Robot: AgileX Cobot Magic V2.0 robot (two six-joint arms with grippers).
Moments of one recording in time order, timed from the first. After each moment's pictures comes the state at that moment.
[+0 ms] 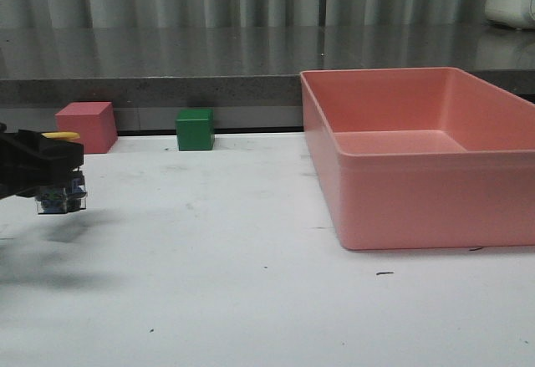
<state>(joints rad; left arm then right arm) -0.14 1.87 -0.43 0.30 -1.12 -0.23 0.70 0.52 -1.02 0.19 1.09 -0.19</state>
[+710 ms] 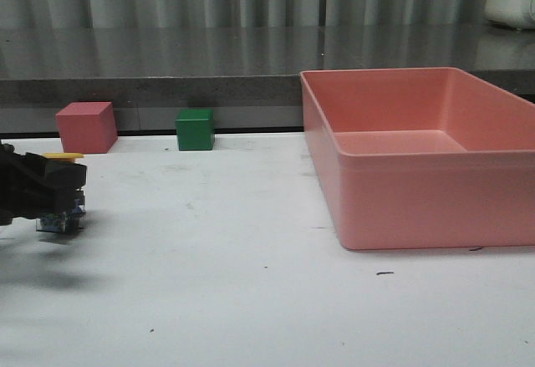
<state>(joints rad) -0.14 1.94 -0.43 0.29 -1.15 -0.14 0.70 0.52 -1.02 0.19 1.09 -0.19</state>
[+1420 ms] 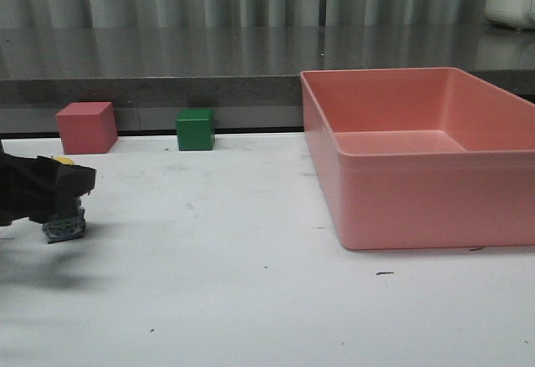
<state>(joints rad) -0.14 1.94 -0.43 0.29 -1.14 -0.14 0.70 0.52 -1.02 0.19 1.10 -0.19</state>
